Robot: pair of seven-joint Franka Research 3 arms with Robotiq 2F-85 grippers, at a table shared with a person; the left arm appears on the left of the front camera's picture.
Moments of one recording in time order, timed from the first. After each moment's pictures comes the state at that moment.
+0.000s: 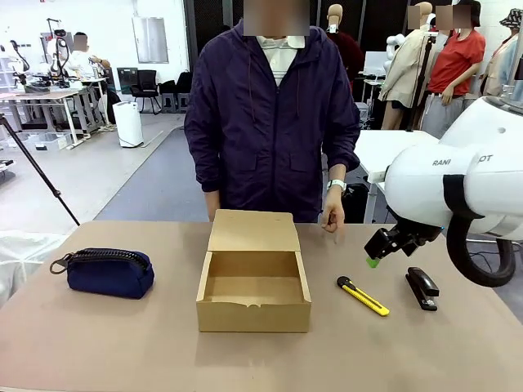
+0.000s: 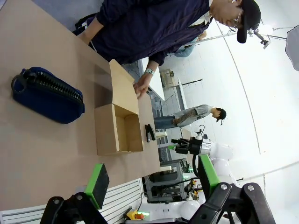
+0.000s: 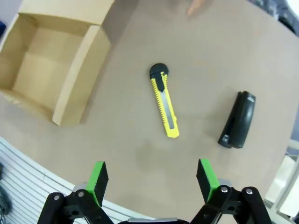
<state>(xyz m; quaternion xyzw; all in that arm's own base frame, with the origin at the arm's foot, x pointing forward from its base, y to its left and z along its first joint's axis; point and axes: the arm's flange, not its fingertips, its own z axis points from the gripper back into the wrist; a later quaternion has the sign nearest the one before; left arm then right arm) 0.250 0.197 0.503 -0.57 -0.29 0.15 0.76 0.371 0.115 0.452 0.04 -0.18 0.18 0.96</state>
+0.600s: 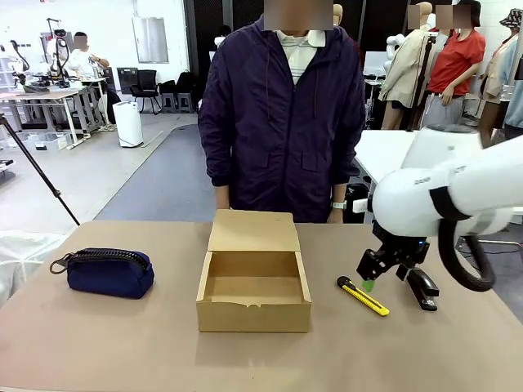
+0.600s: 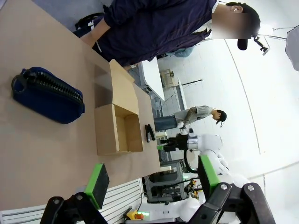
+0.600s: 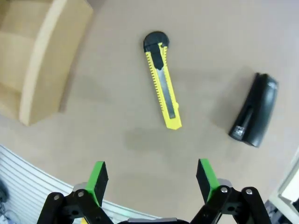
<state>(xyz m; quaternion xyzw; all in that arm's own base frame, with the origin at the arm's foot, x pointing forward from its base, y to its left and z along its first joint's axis) 0.250 0.198 0.503 -0.57 -0.29 0.15 0.76 0.421 0.121 0.386 0.02 -0.06 0.18 0.98</state>
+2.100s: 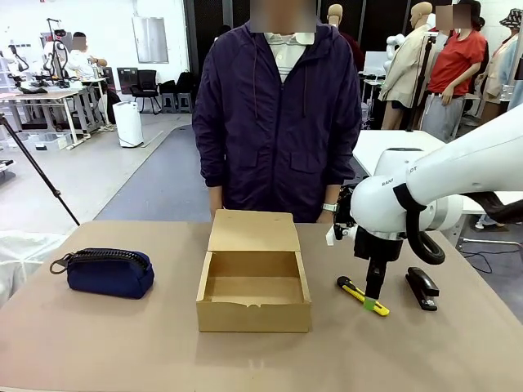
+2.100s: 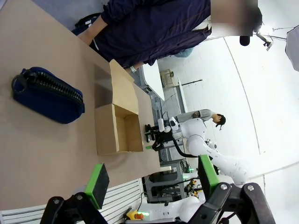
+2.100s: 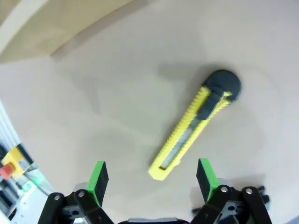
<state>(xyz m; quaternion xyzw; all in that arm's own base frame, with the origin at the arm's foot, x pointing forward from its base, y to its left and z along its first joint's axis) 0.250 0.198 0.503 -0.57 -0.29 0.15 0.76 0.482 0.130 0.328 0.04 0.01 0.53 0.85</state>
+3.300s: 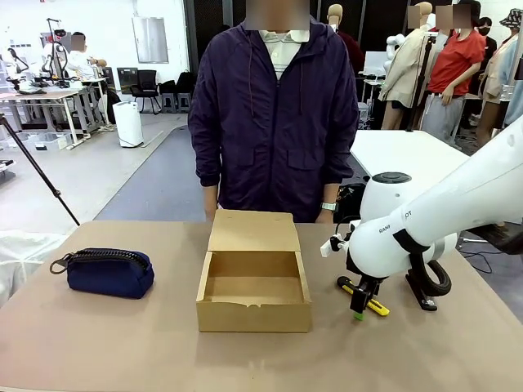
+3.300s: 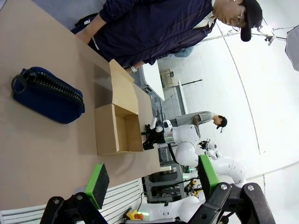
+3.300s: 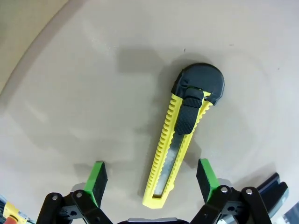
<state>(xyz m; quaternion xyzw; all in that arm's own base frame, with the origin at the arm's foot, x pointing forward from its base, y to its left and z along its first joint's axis) 0.250 0.198 0.503 -0.57 -0.29 0.15 0.76 0.471 0.144 0.284 -0.03 -0.03 0.42 0.91</state>
